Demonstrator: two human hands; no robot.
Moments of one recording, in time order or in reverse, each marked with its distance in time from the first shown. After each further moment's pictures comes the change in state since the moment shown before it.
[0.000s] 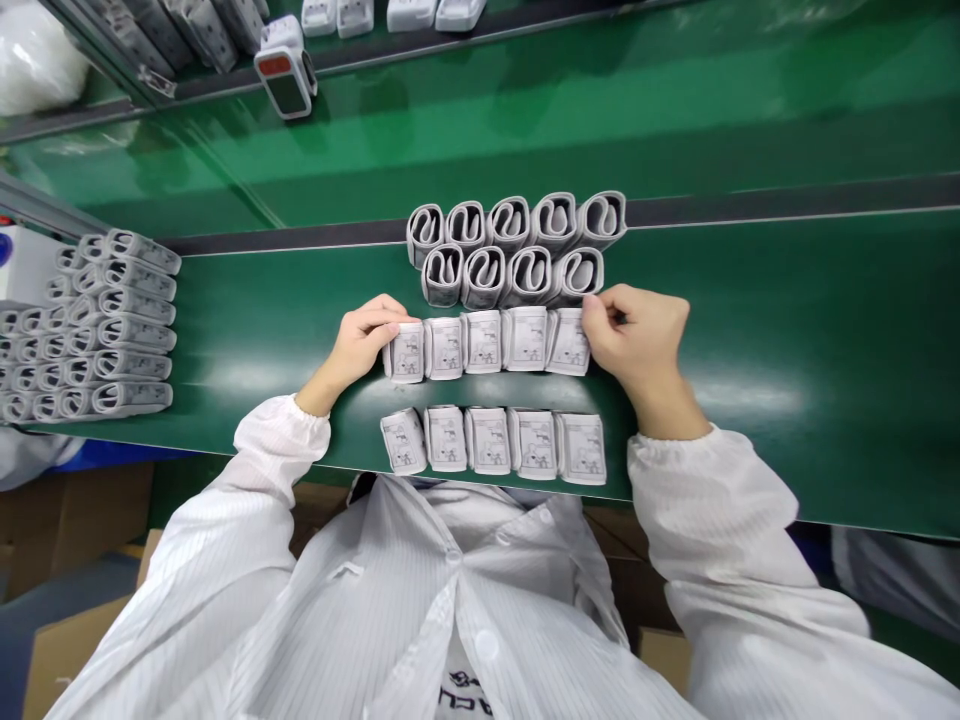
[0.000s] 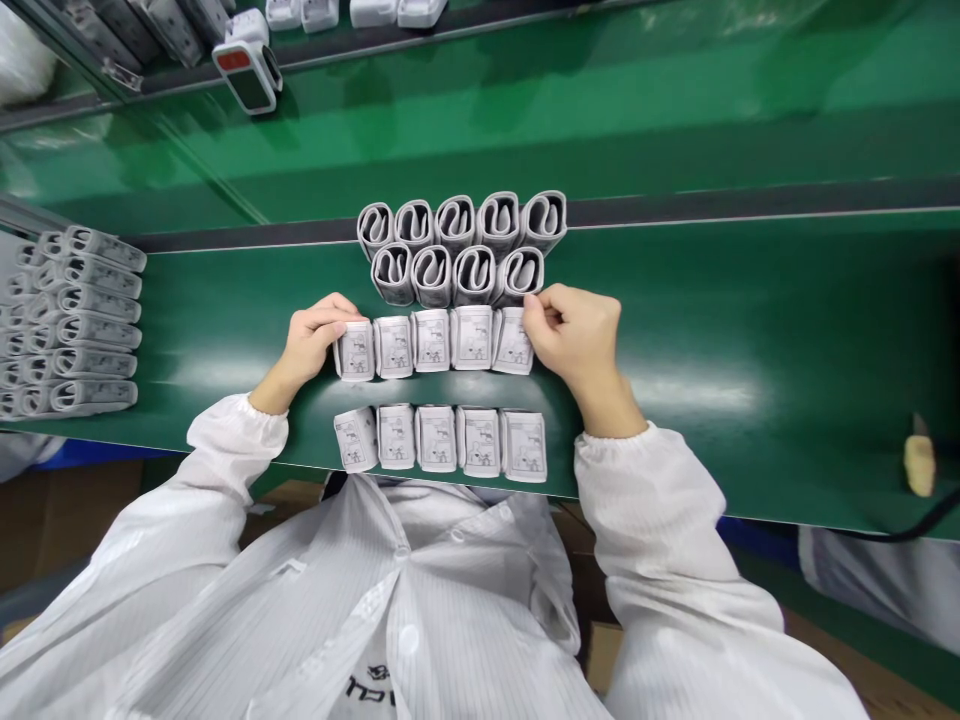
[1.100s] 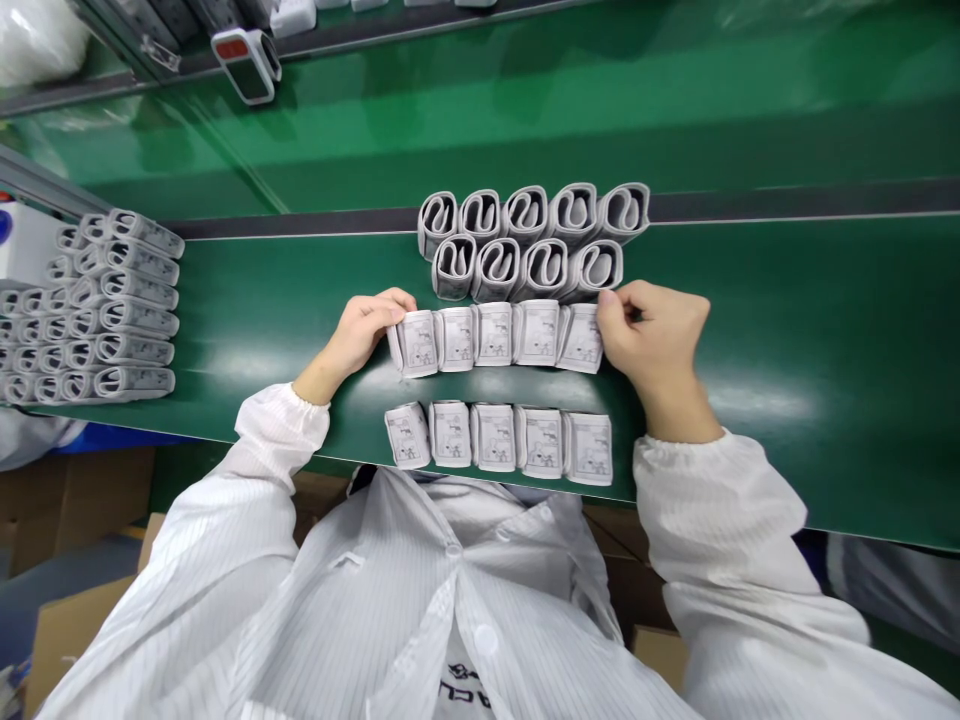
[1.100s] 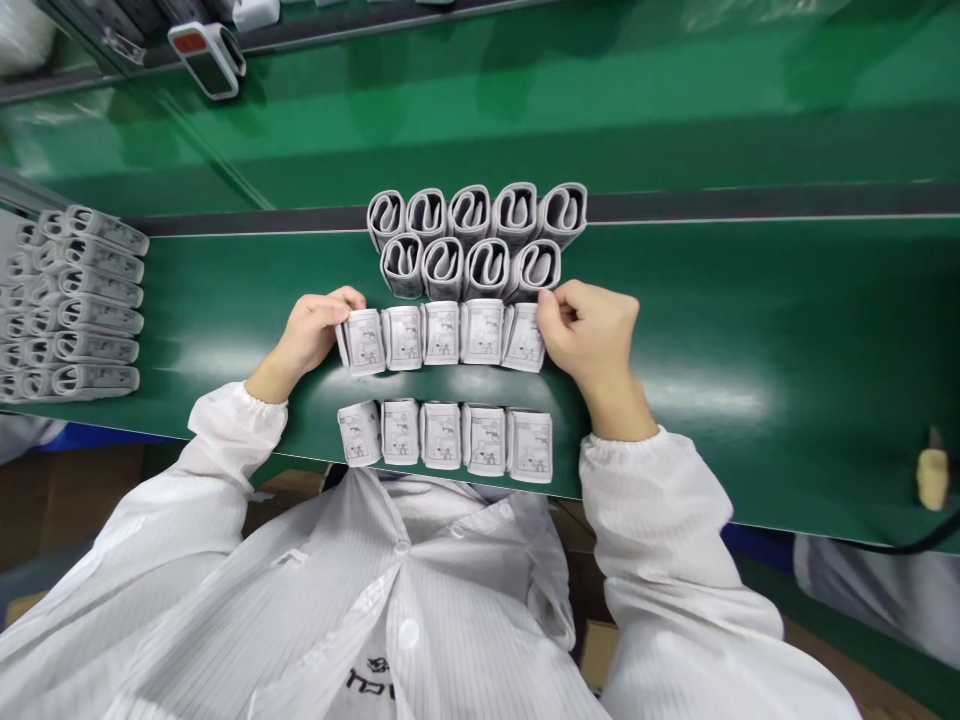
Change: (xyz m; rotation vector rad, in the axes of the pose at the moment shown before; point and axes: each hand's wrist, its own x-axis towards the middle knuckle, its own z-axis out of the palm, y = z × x) left_hand 0.003 0.006 -0.001 -0.230 -0.031 -0.247; right_hand -0.002 0.006 0.002 -0.006 0.031 -0.023
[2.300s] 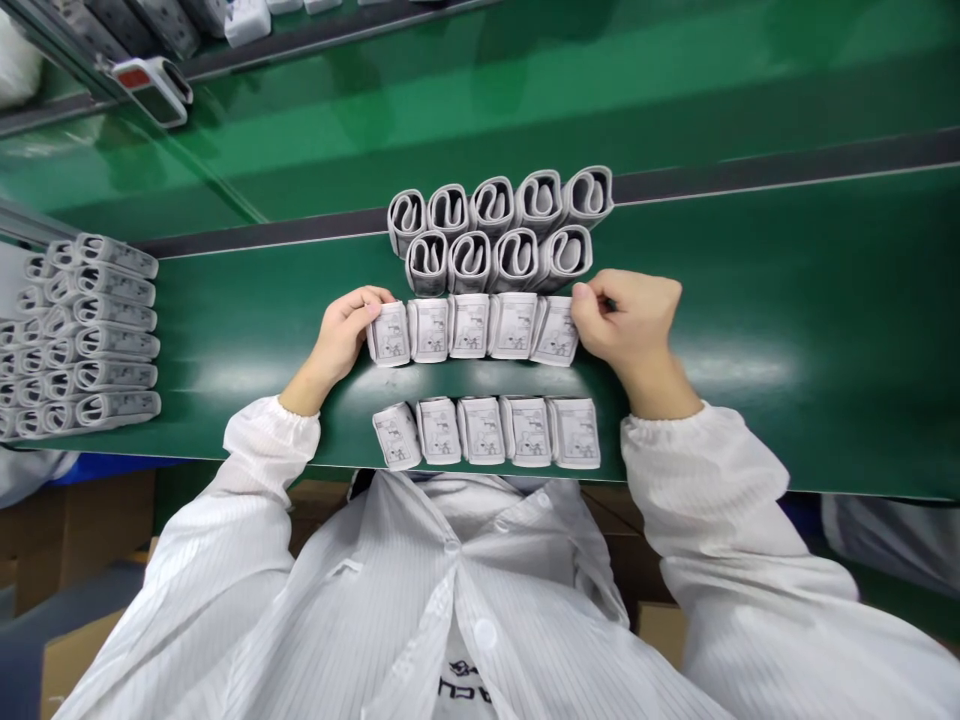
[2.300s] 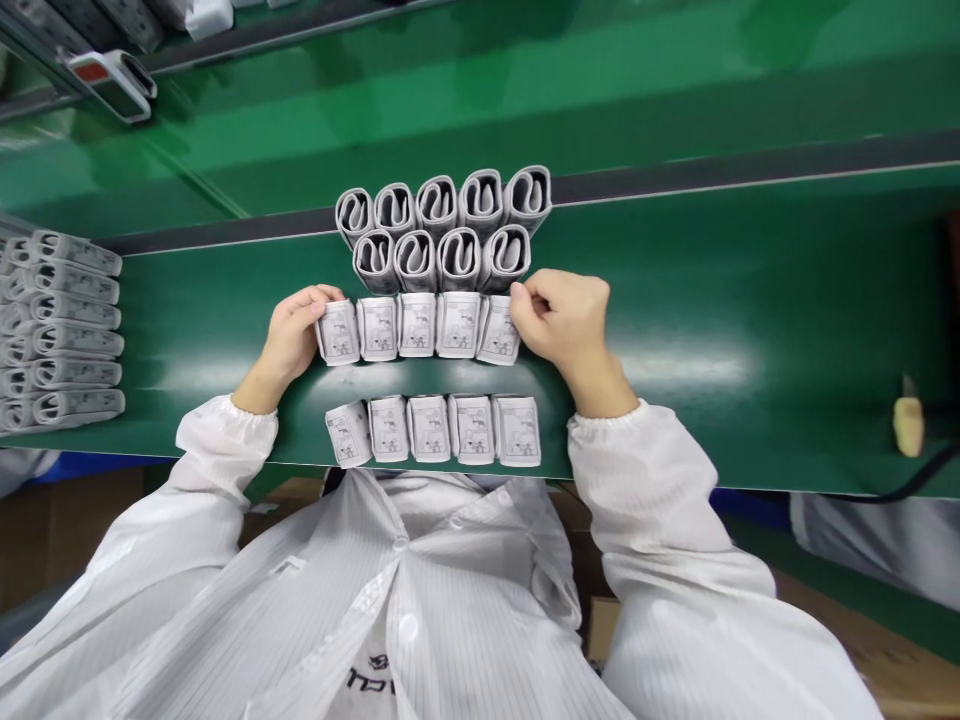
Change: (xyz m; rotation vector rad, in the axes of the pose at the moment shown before) left_hand 0.003 0.007 0.016 -0.145 0.182 -0.002; right_hand -0.001 0.001 -0.002 0.001 -0.040 -0.089
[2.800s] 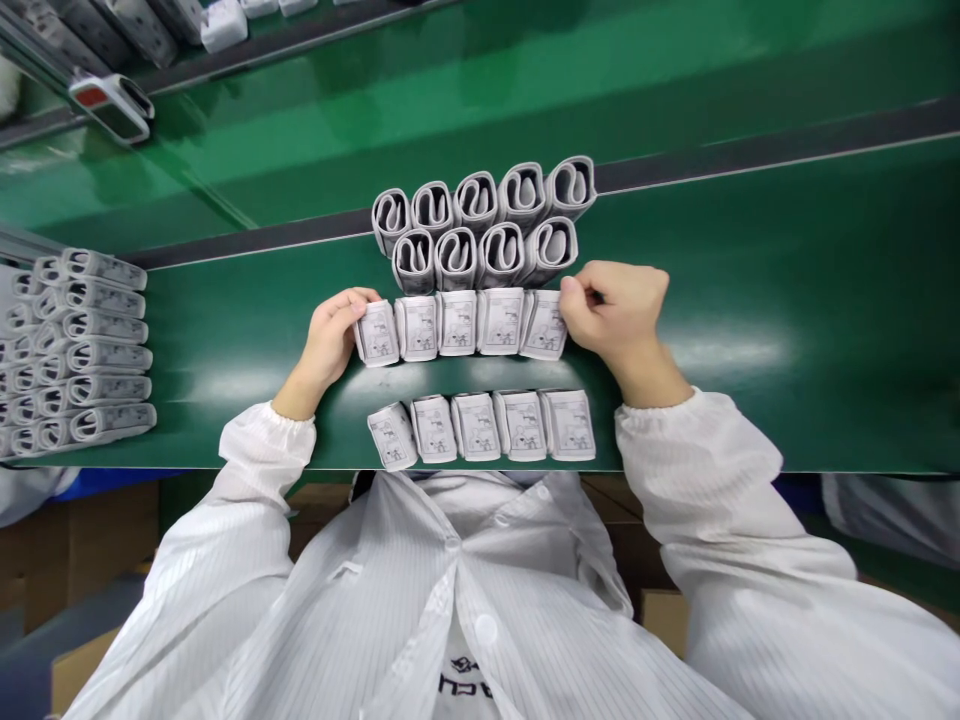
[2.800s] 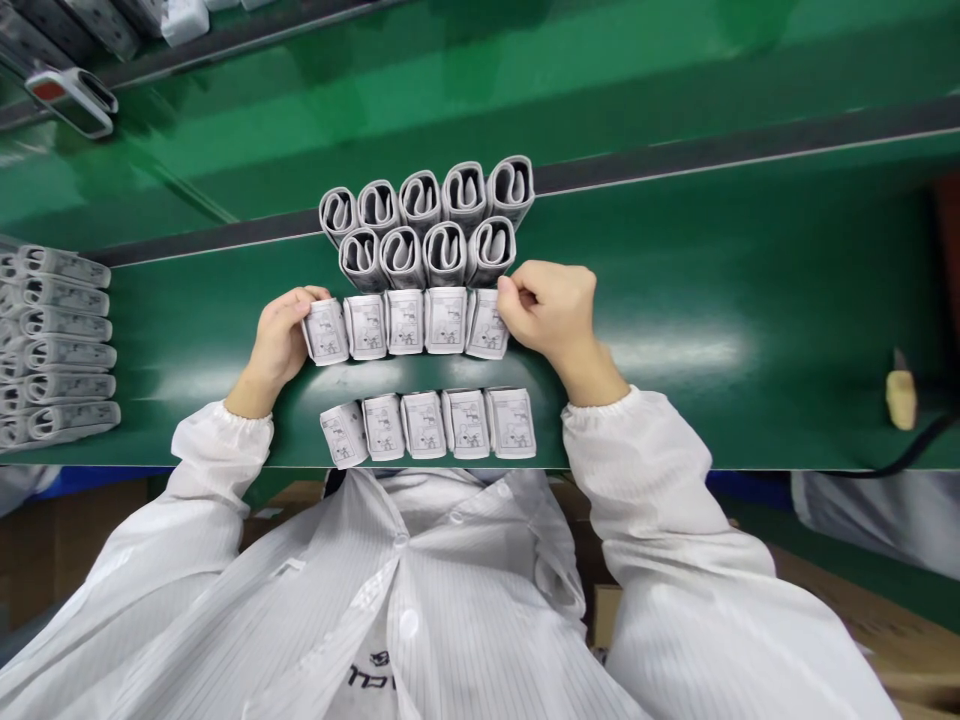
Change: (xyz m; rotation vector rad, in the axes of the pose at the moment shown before) left_hand 0.002 0.006 0.001 0.015 0.025 -0.020; right_hand 0.002 -0.005 -0.001 -0.024 -0.006 -0.002
